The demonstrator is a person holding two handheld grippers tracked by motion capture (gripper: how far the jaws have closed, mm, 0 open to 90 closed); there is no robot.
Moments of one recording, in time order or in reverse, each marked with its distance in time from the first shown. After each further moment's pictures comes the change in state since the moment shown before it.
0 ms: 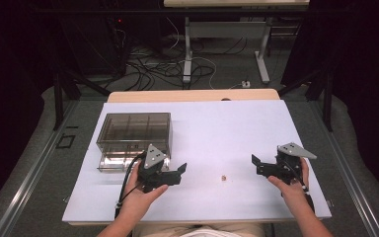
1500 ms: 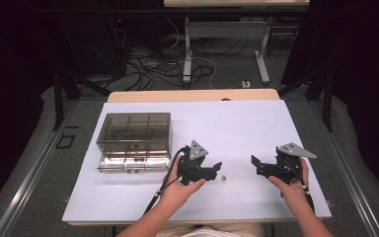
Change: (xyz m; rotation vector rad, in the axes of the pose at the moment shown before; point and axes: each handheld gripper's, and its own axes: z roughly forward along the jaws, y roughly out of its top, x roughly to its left) left arm -0.055 0.026 0.078 0.077 -0.153 0.049; right arm -0.003 -0.003 0.003 0.012 0.028 0.013
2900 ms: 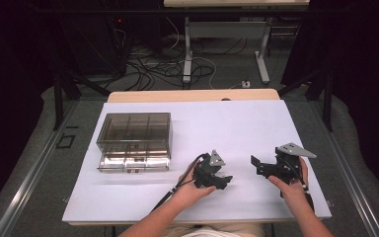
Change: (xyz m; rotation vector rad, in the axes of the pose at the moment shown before) left arm -0.012 -0.023 0.065 0.154 -0.145 0.123; right arm -0.002 -0.002 0.002 0.018 0.012 0.021
